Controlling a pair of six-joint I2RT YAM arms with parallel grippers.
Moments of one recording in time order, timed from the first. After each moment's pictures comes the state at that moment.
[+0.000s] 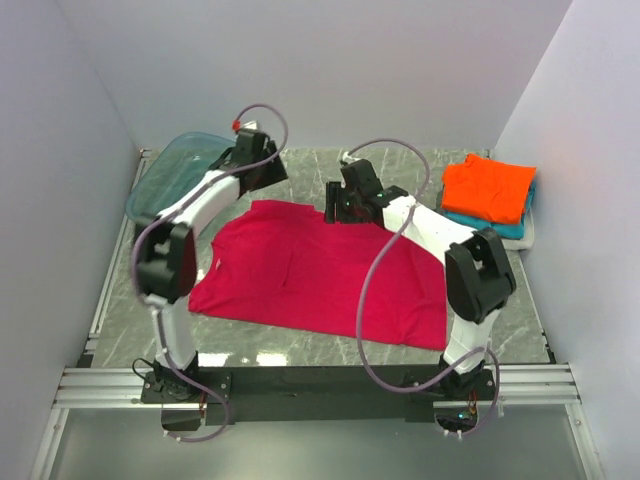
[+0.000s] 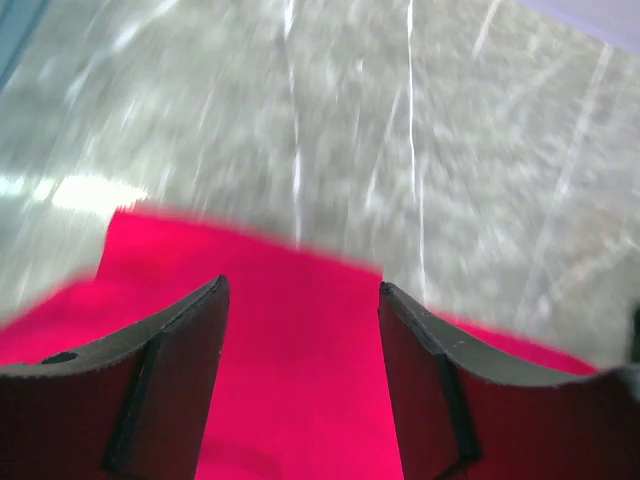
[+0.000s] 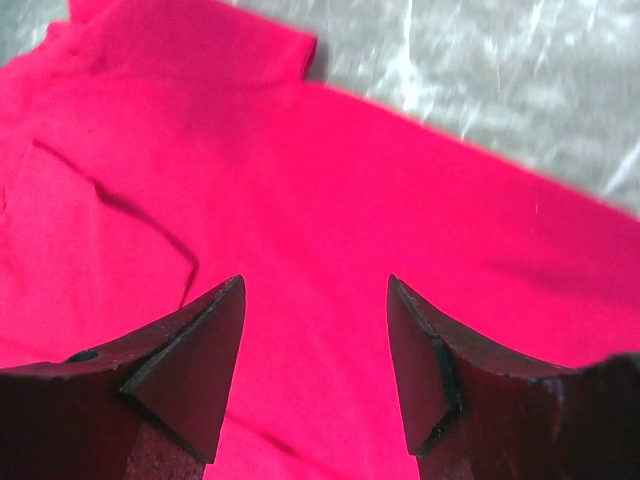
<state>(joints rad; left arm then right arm) -0.33 1.90 1.57 -0.33 -0.08 -0.61 0.55 1.80 1.38 -0.39 0.01 0.43</state>
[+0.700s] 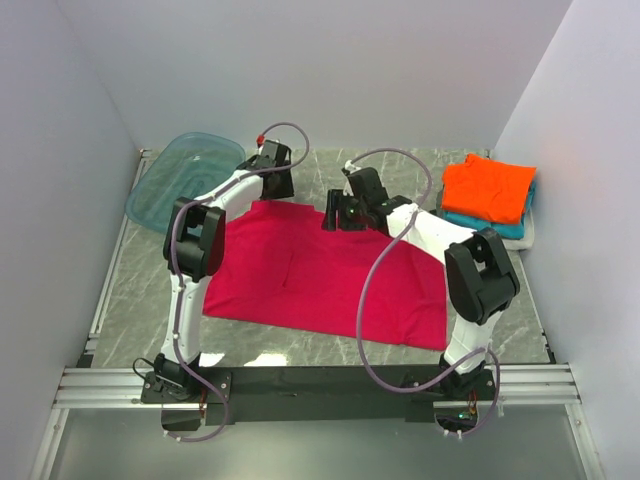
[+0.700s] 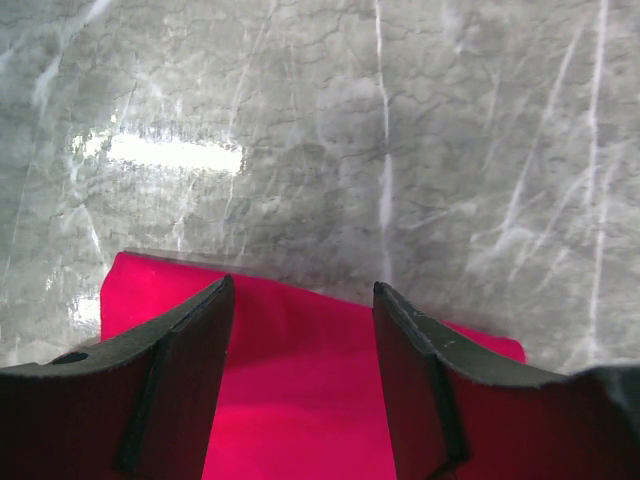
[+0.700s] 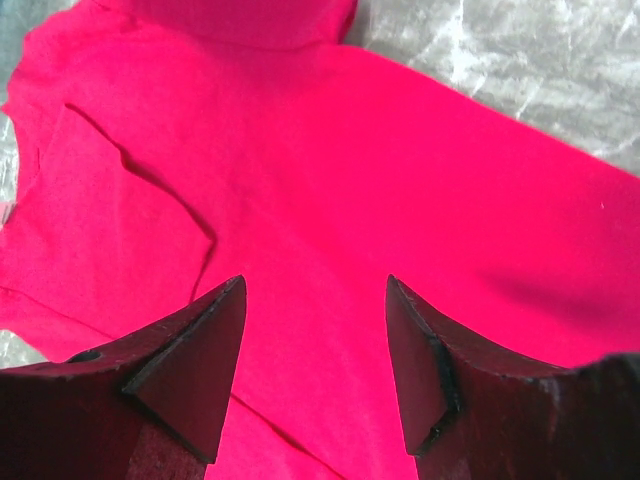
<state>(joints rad) -0.37 2.27 1.84 -0.45 -0.21 -0.46 0.51 1.81 1.28 -0.25 -0.15 0.44</state>
